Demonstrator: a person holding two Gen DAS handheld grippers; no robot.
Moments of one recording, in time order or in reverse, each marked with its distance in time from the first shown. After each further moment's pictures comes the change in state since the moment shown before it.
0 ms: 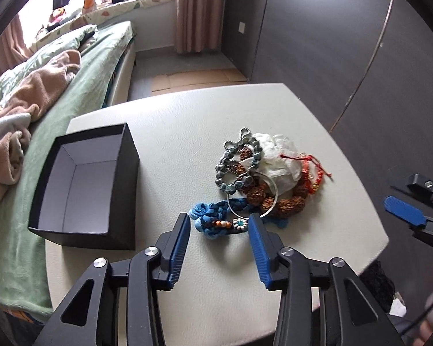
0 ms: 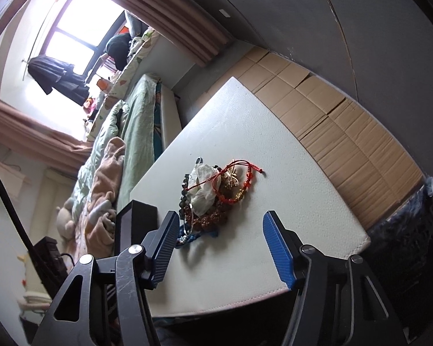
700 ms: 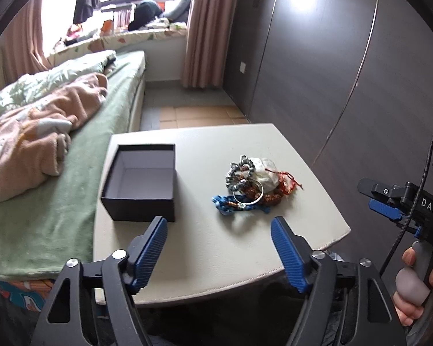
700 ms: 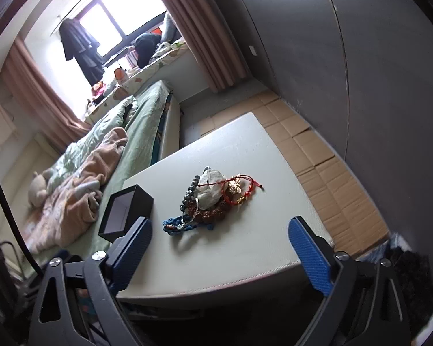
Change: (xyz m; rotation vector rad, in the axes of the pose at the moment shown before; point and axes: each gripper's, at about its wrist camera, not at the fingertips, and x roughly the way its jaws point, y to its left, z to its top) left arm -0.115 0.025 -0.044 -0.043 -0.183 -0.052; right arm -0.064 0.043 -0.042 -0.274 -0.153 -0.121
